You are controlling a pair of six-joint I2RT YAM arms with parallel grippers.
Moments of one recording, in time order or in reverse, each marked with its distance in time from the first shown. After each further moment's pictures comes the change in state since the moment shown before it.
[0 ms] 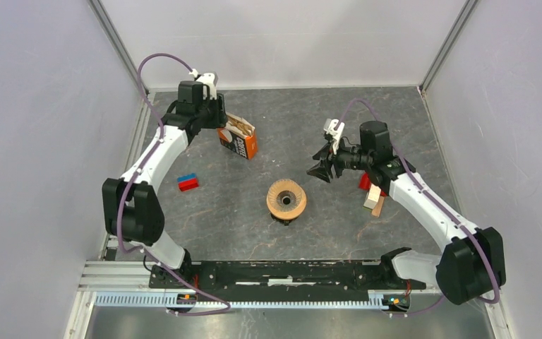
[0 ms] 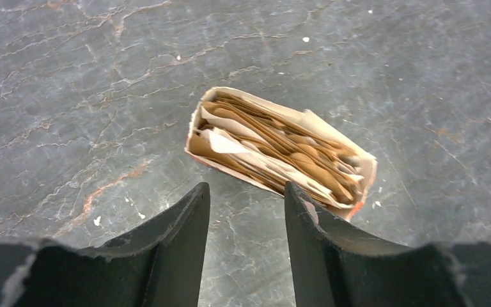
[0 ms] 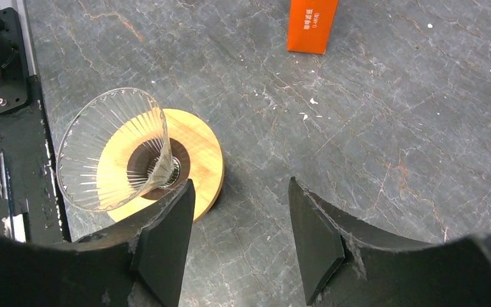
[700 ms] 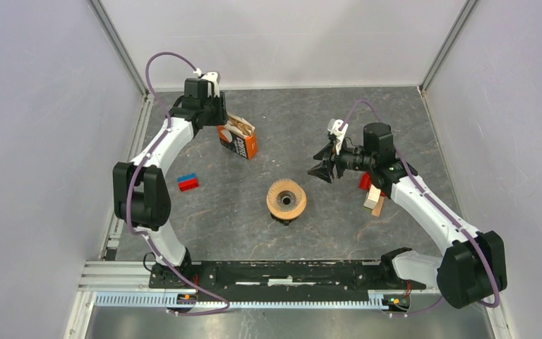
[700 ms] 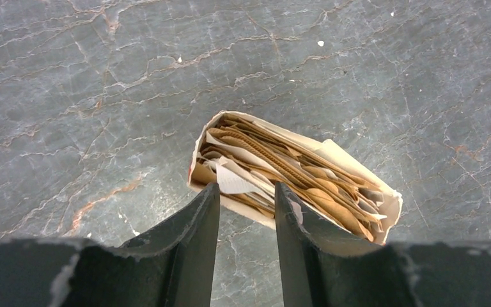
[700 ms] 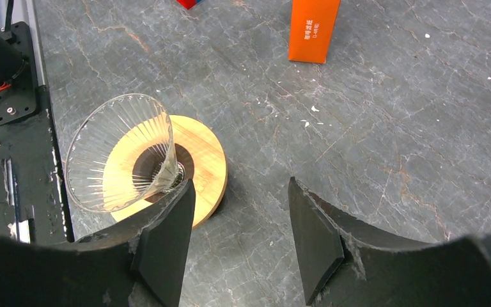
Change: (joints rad) left arm 0.021 0.139 0.082 0.002 -0.014 -0.024; right arm -0.023 -0.029 -0.042 0.064 -0.037 0.037
